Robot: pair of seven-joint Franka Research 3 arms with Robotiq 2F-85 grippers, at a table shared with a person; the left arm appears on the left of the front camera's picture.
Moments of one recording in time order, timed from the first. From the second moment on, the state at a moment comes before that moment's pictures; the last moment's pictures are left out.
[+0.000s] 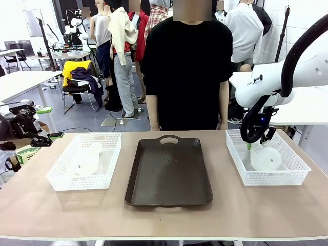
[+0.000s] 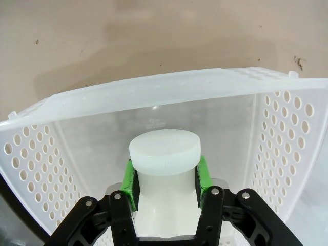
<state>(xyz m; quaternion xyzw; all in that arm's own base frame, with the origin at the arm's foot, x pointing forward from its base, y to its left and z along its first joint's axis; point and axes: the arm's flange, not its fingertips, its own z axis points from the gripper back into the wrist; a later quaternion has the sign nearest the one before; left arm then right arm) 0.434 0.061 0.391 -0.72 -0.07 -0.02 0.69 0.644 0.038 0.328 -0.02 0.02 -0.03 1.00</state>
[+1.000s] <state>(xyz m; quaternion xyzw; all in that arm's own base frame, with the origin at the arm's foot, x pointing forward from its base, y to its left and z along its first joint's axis) 0.434 0.061 0.391 -0.72 -0.07 -0.02 0.69 0.642 0.035 0.339 -0.02 0.02 -0.04 1.00</state>
